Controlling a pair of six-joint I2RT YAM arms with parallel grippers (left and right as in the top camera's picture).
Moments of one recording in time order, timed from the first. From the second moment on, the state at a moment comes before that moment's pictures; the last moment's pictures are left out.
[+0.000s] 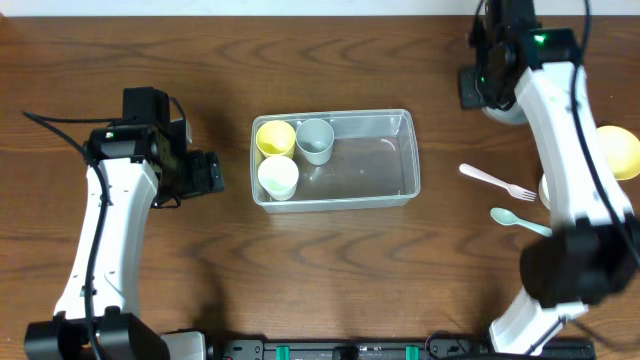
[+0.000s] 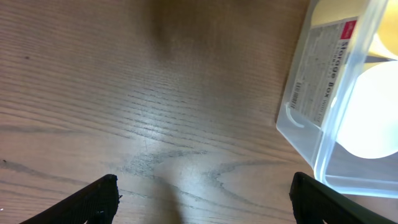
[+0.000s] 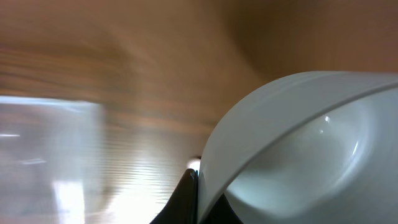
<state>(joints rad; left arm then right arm) 0.08 1.48 1.23 -1.15 0.10 -0.15 0.12 1.87 1.89 -1.18 0.08 0.00</state>
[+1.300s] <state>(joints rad) 0.08 1.45 1.23 -1.15 0.10 -0.15 0.55 2.16 1.84 -1.16 0.04 0.05</state>
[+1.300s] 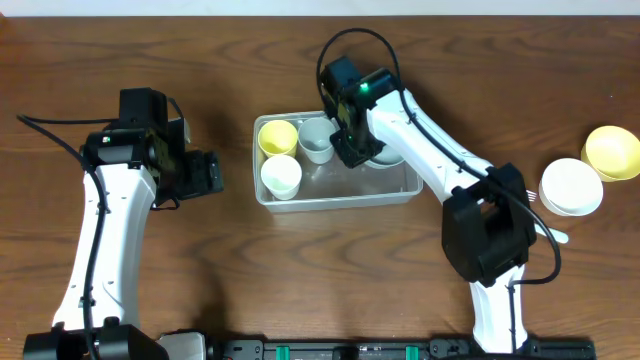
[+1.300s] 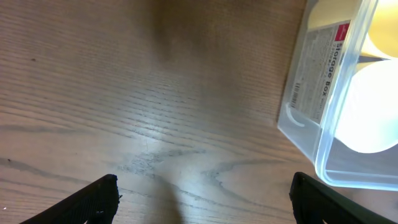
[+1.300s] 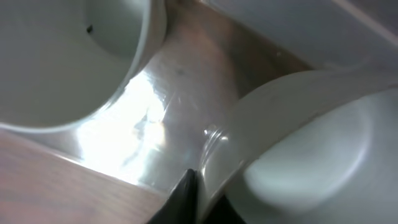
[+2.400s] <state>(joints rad) 0.08 1.45 1.23 -1.15 0.10 -0.15 -0.12 1.64 1.86 -1.29 0.15 0.29</state>
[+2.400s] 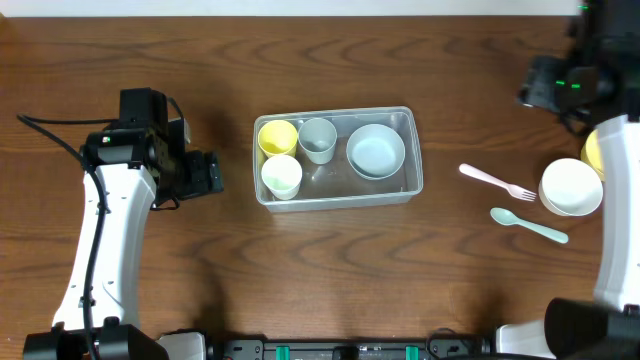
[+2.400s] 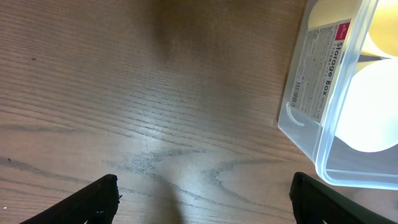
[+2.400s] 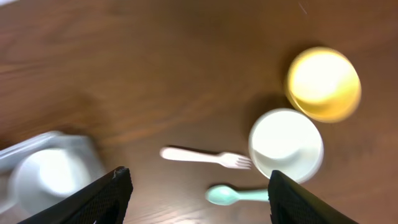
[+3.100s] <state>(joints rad) 0.08 1.45 1.23 -1.15 0.10 -0.15 -0.36 1.89 1.31 -0.95 0.12 0.32</state>
